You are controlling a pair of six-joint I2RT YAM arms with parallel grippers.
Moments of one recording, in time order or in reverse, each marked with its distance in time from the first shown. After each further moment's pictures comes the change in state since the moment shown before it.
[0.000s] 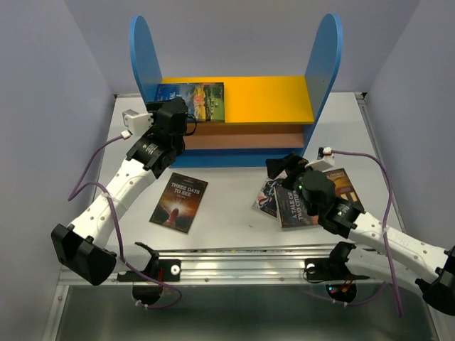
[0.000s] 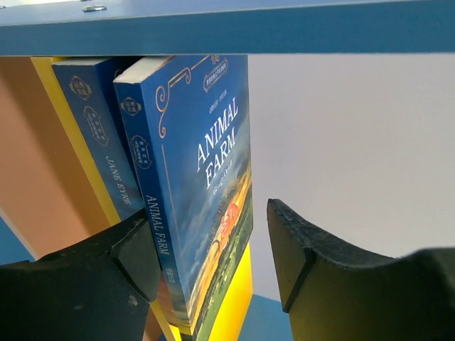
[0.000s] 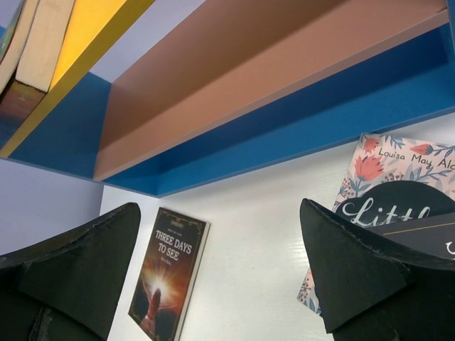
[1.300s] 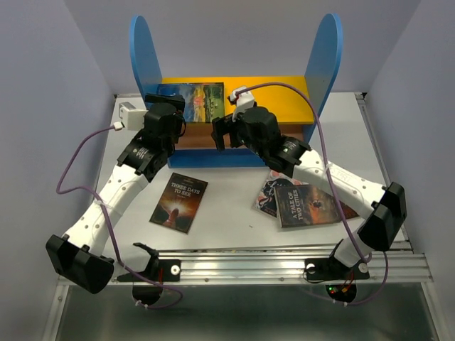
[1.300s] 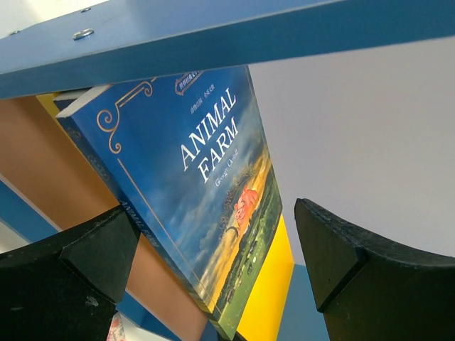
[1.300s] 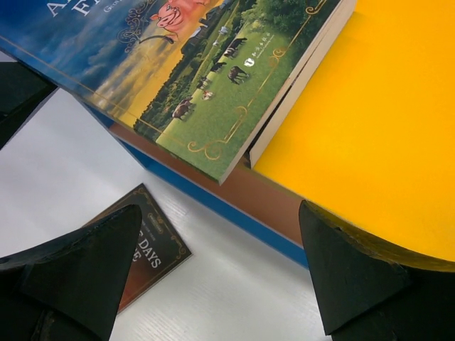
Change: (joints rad) left arm 0.060 -0.071 -0.045 0.040 0.148 0.242; right arm 0.000 0.716 0.861 -0.181 -0.364 -0.740
